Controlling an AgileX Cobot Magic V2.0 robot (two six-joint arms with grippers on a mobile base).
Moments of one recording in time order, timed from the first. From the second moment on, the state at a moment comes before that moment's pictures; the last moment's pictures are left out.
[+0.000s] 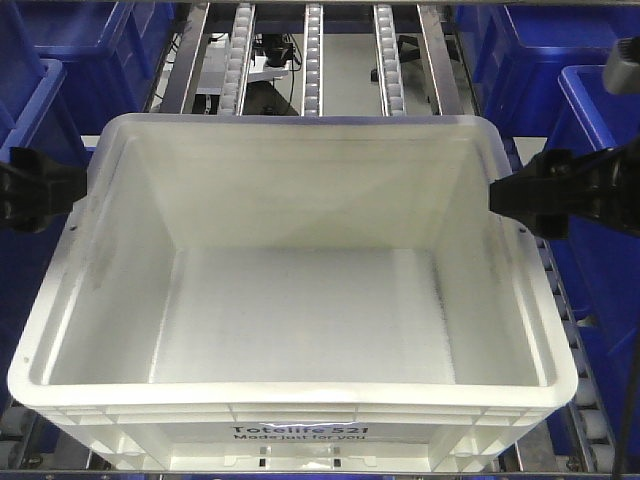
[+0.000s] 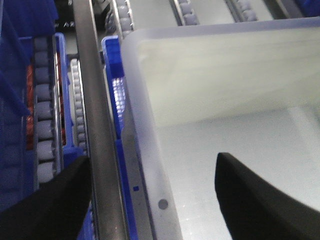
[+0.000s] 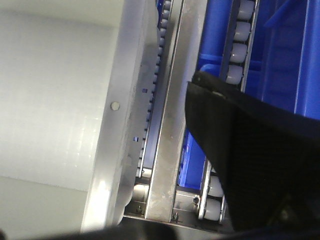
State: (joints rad) left arm -0.22 1.05 -1.01 -0.04 0.71 -0.12; right arm 0.22 1.07 -1.07 0.23 0.82 -0.07
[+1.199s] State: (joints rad) left arm -0.22 1.31 -1.04 -0.10 0.76 -0.13; right arm 0.22 1.36 -1.07 0.24 0.82 -0.07
